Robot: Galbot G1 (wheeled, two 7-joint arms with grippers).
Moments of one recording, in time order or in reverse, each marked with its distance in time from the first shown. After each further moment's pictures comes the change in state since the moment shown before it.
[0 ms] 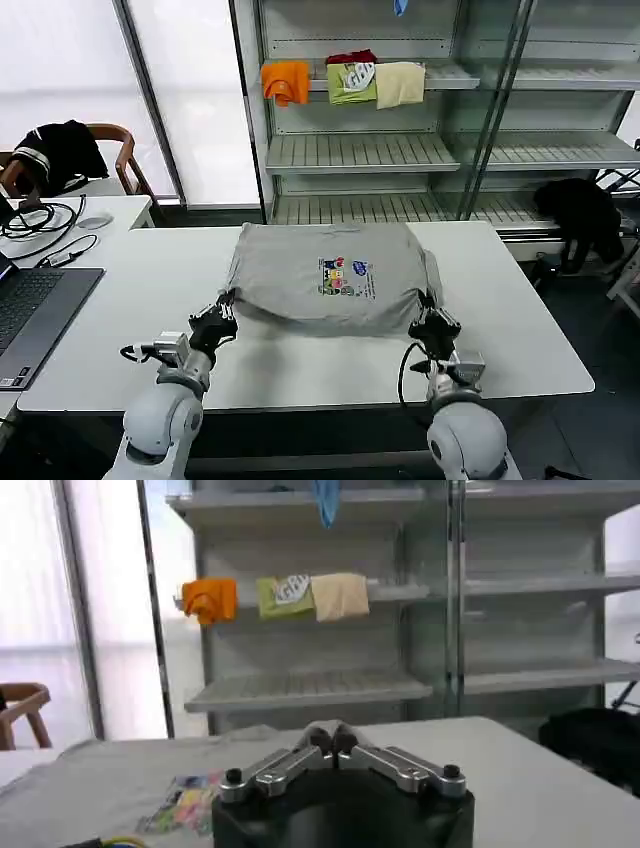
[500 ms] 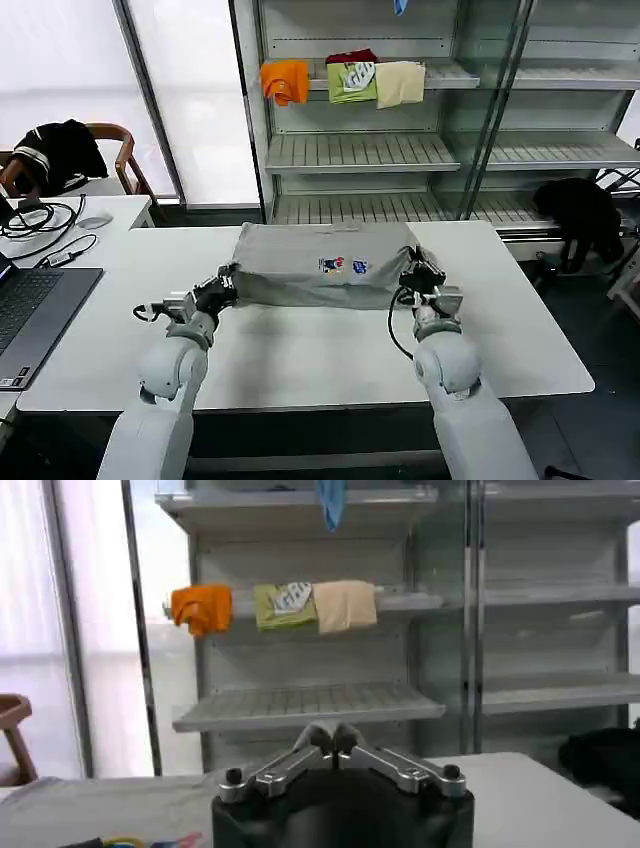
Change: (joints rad) left arm -0.209 0.026 0.034 0.238 -0.045 0.018 0.000; right arm 0.261 0.049 -0.026 -0.306 0.000 -0.022 -0.044
